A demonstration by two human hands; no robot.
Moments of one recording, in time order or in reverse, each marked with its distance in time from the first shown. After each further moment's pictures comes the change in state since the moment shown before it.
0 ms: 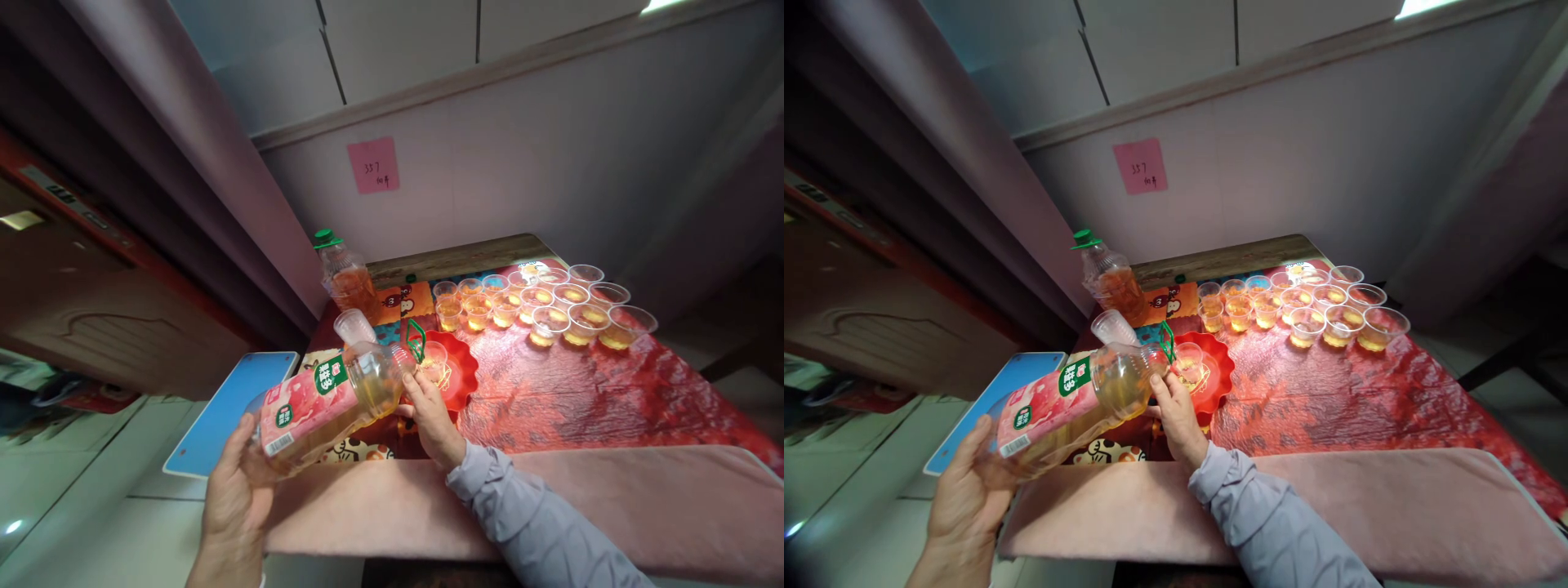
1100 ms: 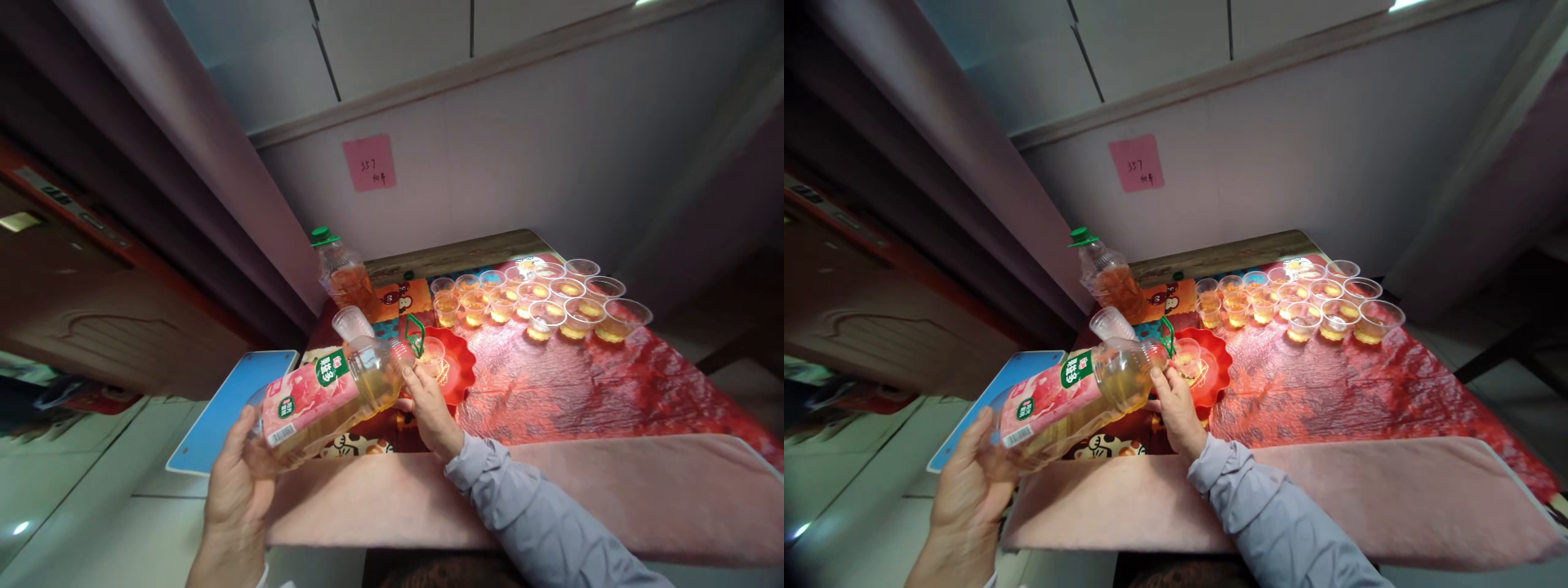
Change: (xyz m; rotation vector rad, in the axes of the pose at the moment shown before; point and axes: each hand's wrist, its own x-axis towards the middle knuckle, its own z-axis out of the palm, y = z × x) left_hand -0.008 0.002 0.007 0.105 -0.066 0.006; right_hand 0.000 -0.004 0.001 -0.005 0.021 0.004
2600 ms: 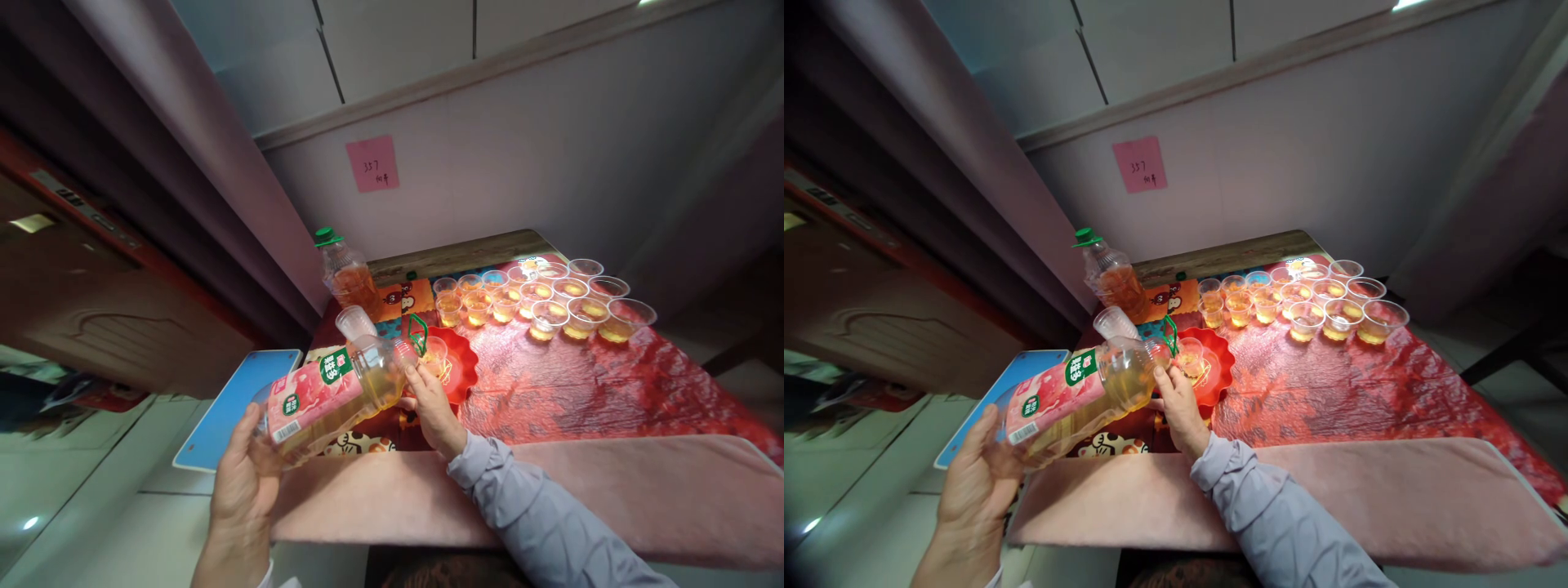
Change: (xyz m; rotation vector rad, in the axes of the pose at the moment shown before) left_hand -0.005 0.001 0.007 -0.011 0.007 0.028; right_hand 0.001 0.002 -0.002 -0.008 0.004 -0.003
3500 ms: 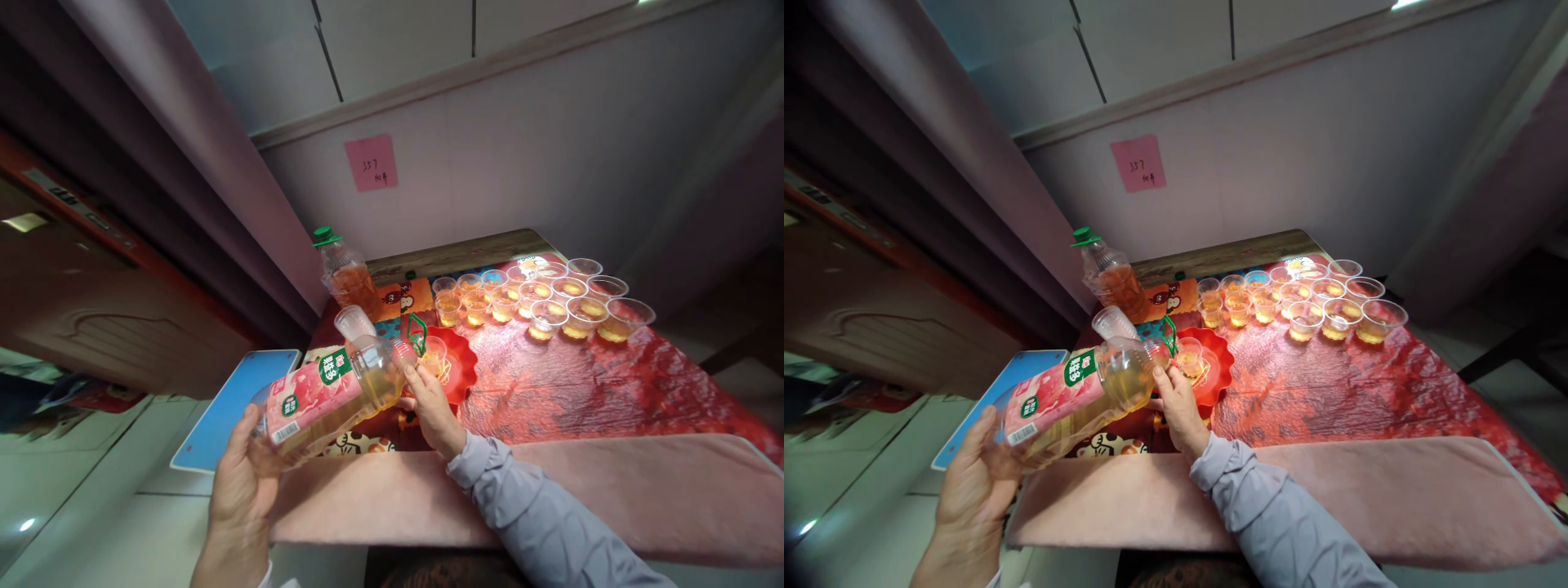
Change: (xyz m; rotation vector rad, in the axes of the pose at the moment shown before) left_hand 0.002 0.000 -0.001 0.025 0.020 -0.008; right_hand 0.001 0.001 0.000 -0.002 0.017 -0.005
